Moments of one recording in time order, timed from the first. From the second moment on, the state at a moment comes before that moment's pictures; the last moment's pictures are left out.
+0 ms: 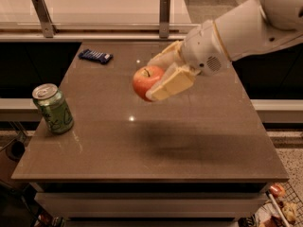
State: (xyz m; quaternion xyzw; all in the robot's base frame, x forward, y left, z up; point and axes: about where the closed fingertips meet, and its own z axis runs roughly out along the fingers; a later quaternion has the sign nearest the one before) arm 0.492 -0.014 0.960 -0.64 0.63 0.25 0.37
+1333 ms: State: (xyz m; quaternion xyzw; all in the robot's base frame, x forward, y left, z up) arm 0.674 -0.002 0.964 -0.58 0.67 0.15 0.43
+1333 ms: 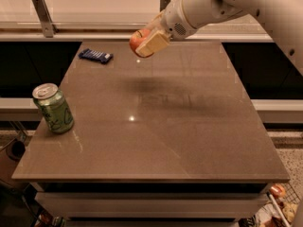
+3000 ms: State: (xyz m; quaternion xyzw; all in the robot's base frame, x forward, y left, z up) arm 0.759 0.058 0.882 -0.58 0.67 0.14 0.44
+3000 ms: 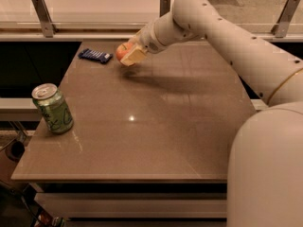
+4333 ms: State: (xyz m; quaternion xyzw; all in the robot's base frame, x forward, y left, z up) arm 0.765 0.085 0.854 -0.59 0.67 0.17 0.42
